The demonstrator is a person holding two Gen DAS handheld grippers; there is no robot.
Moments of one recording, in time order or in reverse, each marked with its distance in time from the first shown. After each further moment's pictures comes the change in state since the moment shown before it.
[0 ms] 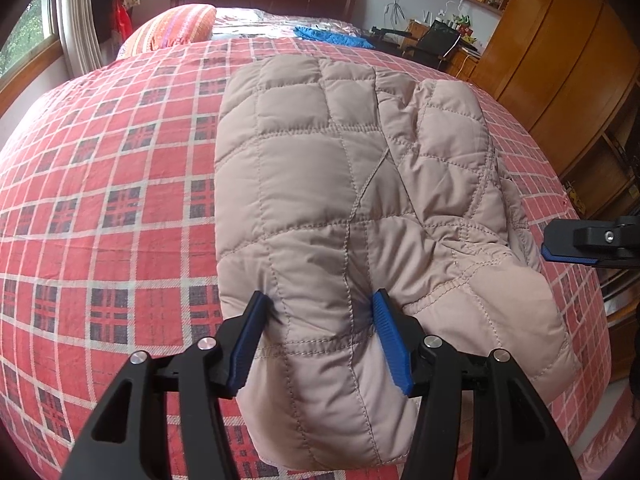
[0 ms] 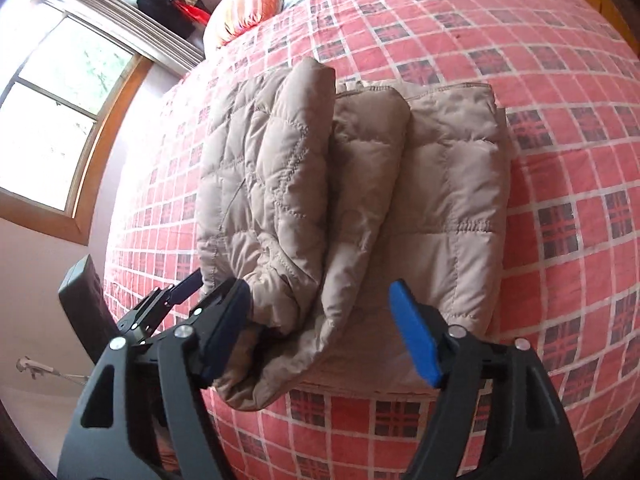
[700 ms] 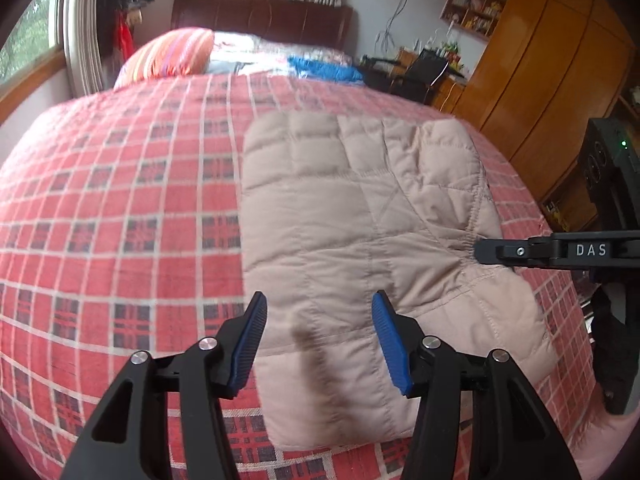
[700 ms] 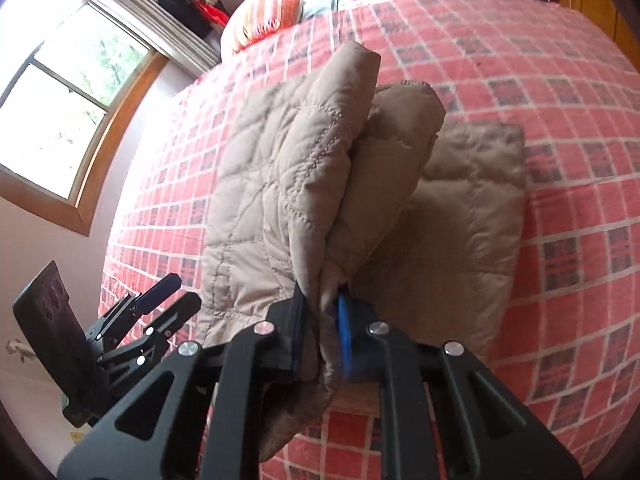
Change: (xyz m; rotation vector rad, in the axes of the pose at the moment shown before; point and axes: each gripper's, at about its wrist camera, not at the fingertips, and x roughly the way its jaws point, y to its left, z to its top) left arm -0.053 -0.003 0.004 0.002 -0.118 -0.041; right arm -0.026 0.009 0.000 -0.082 -0.075 0.019
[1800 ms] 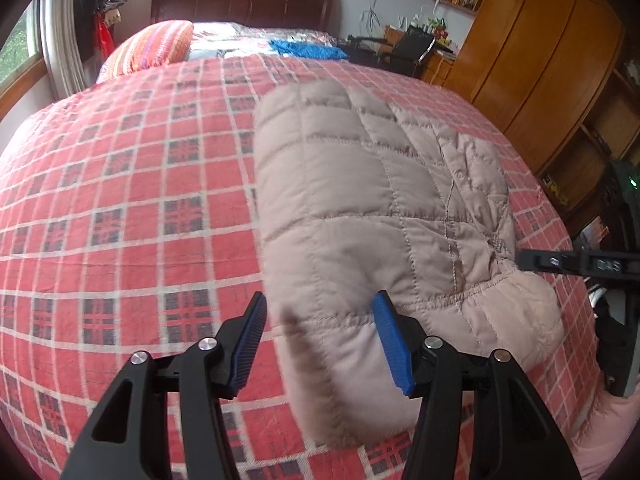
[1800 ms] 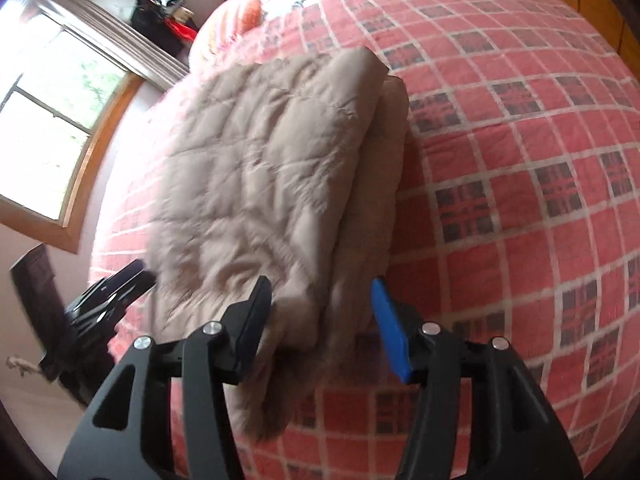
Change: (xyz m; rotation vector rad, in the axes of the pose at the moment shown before) left arm 0.029 -0.022 -0.007 0.054 0.070 0.002; right arm -0.023 -0.066 -0.045 0.083 -0.022 -0.011
